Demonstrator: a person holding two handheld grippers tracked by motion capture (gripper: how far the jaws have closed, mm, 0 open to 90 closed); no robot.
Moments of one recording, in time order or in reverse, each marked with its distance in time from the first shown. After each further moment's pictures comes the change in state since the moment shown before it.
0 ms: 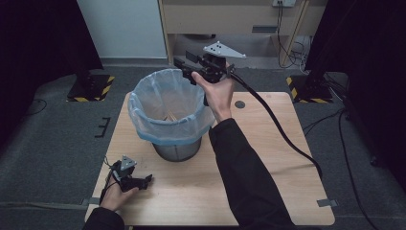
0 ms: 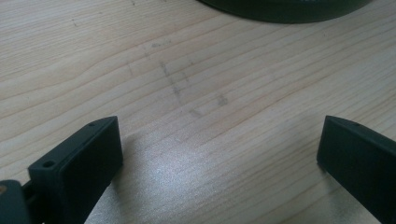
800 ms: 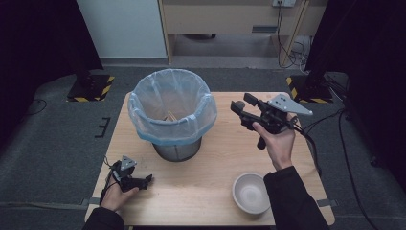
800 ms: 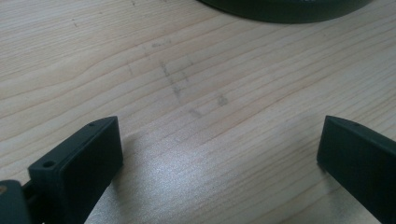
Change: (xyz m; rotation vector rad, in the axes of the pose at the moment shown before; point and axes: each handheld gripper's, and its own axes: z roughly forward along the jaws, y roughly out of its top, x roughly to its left) left arm 0.000 0.000 0.000 0.003 0.000 0.001; right arm -0.041 -0.073 -0.167 0.026 -0.118 0.008
